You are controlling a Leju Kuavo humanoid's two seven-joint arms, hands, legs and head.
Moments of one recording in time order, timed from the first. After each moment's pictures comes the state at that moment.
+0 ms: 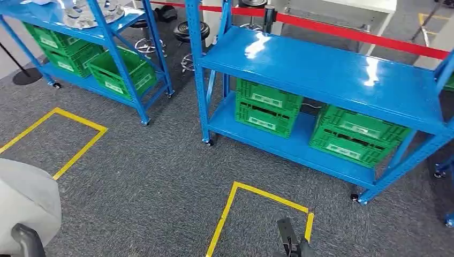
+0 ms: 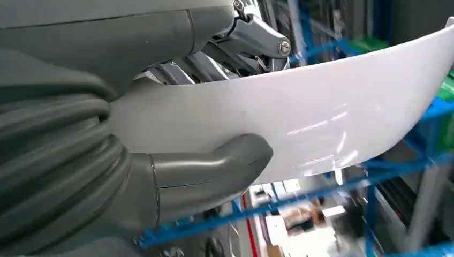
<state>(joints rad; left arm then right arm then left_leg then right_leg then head) 0.14 -0.13 -0.14 -1.76 -0.44 0.41 -0.69 -0.07 0.18 -0.97 -0.19 0.86 -0.16 -0.26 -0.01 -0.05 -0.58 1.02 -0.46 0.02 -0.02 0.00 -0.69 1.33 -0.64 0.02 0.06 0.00</state>
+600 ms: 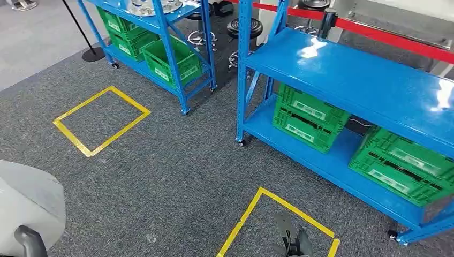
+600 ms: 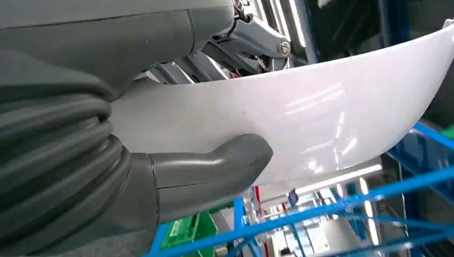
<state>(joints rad) 0.13 -0.12 -0.13 -1.74 -0.41 0.40 -0.70 -0.11 0.18 -0.97 -0.19 0.87 -0.14 -0.30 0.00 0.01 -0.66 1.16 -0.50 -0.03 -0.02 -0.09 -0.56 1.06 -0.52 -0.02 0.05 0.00</state>
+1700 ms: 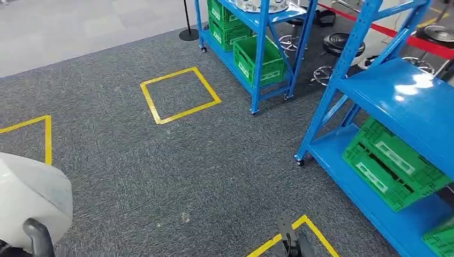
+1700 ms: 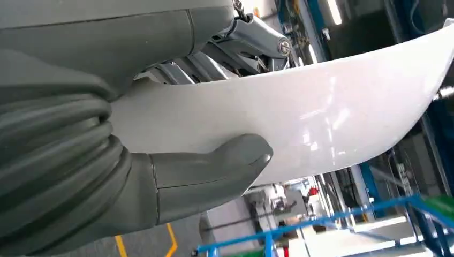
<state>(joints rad) 0.08 -0.10 -0.16 -1.68 -0.37 0.40 -0.70 -0.09 0.18 -0.97 -0.19 0.89 -0.13 -0.28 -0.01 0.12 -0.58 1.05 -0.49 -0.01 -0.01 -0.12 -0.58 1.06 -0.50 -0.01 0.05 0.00</state>
